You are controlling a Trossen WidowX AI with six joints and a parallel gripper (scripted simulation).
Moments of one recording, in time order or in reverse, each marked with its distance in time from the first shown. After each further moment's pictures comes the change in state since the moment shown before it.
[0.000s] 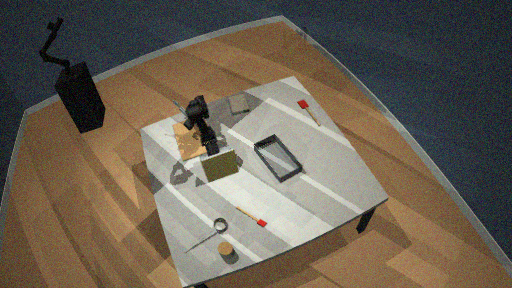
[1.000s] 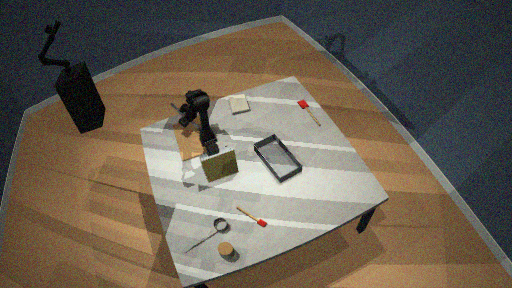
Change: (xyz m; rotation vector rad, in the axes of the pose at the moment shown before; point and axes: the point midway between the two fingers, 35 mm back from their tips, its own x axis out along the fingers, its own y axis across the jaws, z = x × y) arm 0.024 -0.004 0.005 0.146 0.392 0.018
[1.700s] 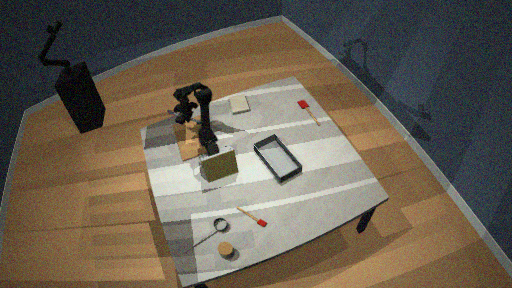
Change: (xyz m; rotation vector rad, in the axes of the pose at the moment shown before) arm -0.015 0.008 0.011 -0.096 0.417 -0.056
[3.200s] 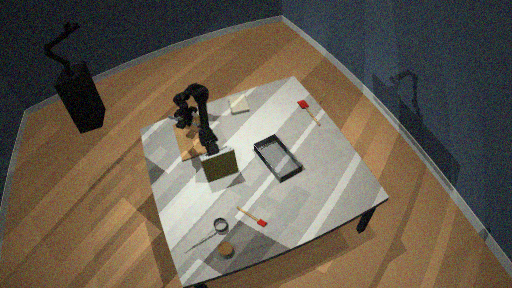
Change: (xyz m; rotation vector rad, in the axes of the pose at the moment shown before) arm 0.045 -0.003 0.006 -0.023 0.052 -0.029
